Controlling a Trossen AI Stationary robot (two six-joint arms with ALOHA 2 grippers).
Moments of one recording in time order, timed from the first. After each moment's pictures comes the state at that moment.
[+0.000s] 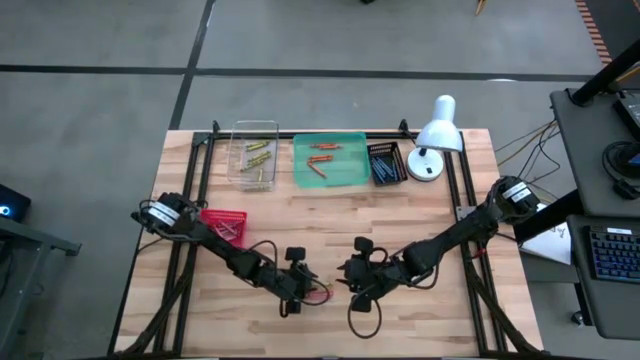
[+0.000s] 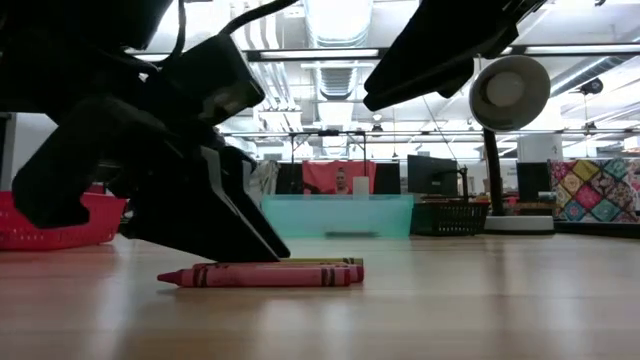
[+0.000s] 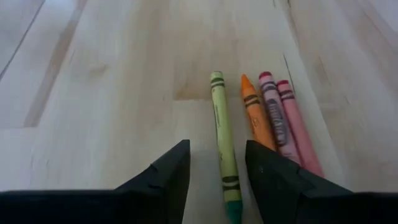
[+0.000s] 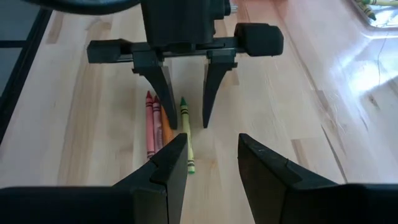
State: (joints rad) left arm -0.49 1.93 0.84 0.36 -0.38 -0.28; right arm 0.50 1.72 1.09 -0.14 0.42 0.39
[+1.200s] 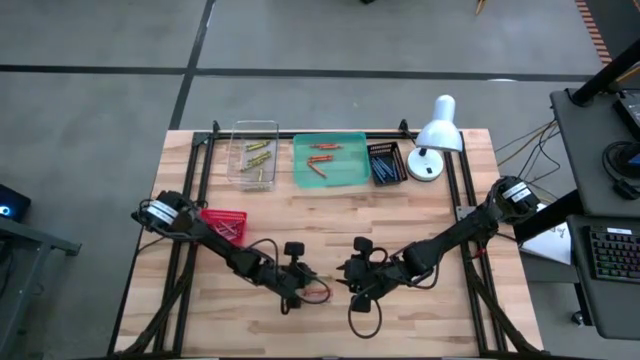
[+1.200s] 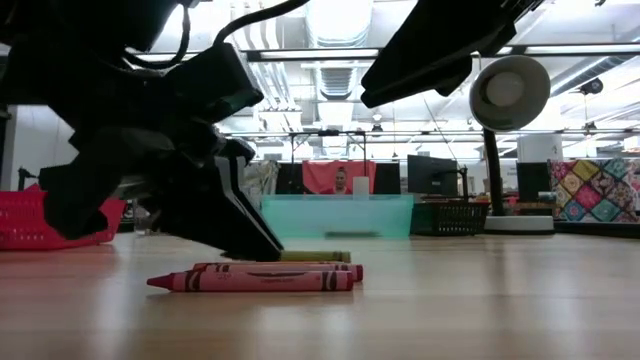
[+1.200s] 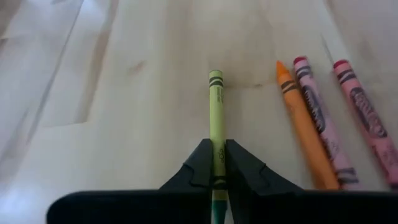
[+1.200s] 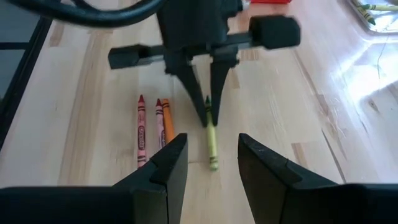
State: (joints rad) left arm -0.48 1.91 0.83 0.29 -0.44 -0.21; right arm 0.50 1.72 1.09 -0.12 0.42 0.38
